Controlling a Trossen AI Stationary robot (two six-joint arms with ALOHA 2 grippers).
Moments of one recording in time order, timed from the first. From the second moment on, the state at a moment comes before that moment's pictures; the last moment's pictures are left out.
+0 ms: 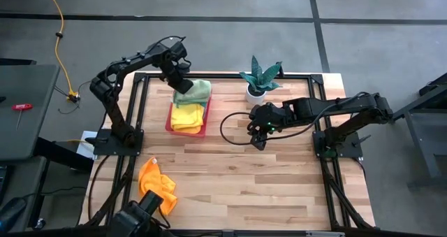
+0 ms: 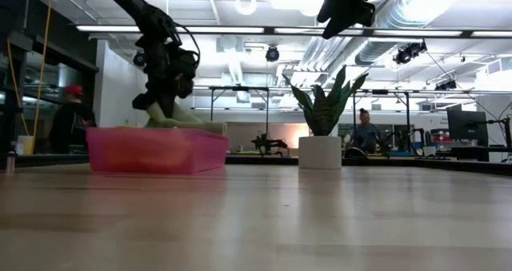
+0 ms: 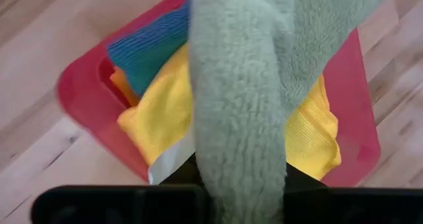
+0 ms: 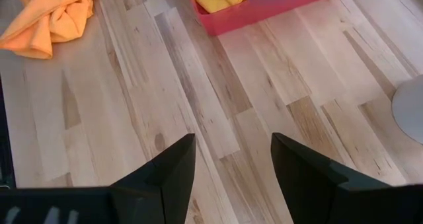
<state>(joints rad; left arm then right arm) 1.04 1.78 1.37 -1.17 0.37 0.05 0.09 1.42 1.33 -0.85 0.14 0.48</state>
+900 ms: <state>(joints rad) 1.01 1.82 1.61 -1.22 0.05 0.06 0.09 1.42 1.33 -0.85 0.14 0.49</state>
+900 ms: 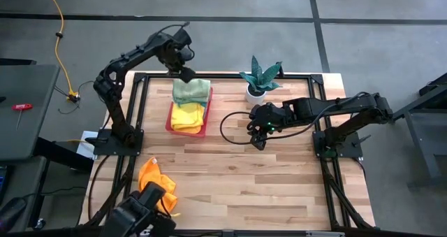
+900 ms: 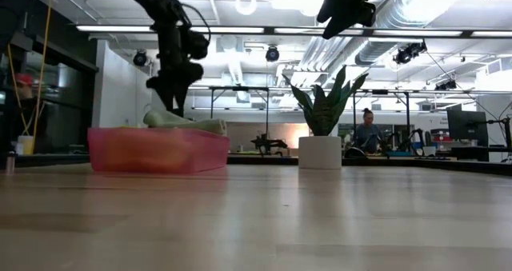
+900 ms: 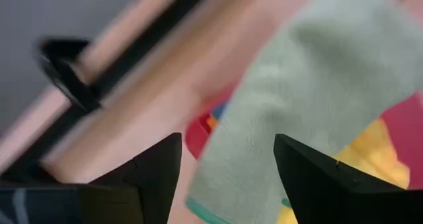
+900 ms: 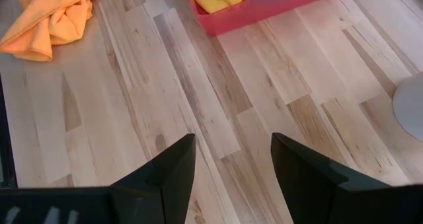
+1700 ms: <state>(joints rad) 0.77 1.82 1.41 -0.72 -0.06 -0.13 0.09 1.42 1.33 -0.85 0.17 0.46</state>
